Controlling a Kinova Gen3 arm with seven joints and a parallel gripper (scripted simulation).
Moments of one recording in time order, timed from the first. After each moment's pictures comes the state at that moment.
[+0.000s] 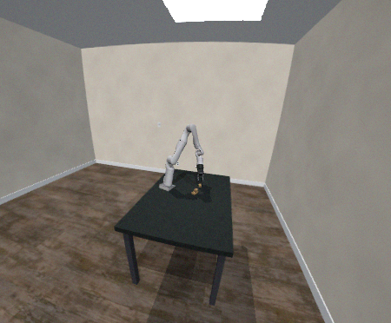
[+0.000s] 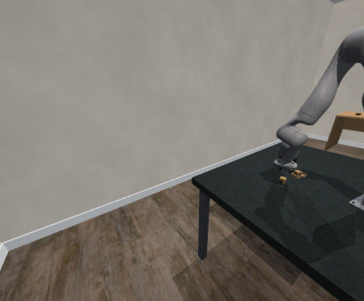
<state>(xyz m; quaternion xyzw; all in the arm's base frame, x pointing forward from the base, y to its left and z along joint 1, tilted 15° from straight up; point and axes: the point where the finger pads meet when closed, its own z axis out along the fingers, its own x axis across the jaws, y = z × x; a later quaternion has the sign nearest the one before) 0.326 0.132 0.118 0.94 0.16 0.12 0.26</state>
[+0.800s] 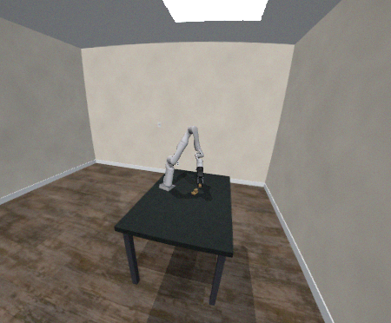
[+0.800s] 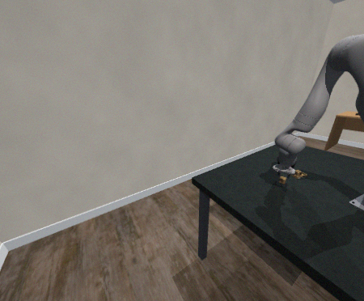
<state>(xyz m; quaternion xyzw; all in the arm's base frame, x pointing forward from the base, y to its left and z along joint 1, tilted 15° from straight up) 0.328 0.141 0.089 0.94 0.16 0.12 0.26</state>
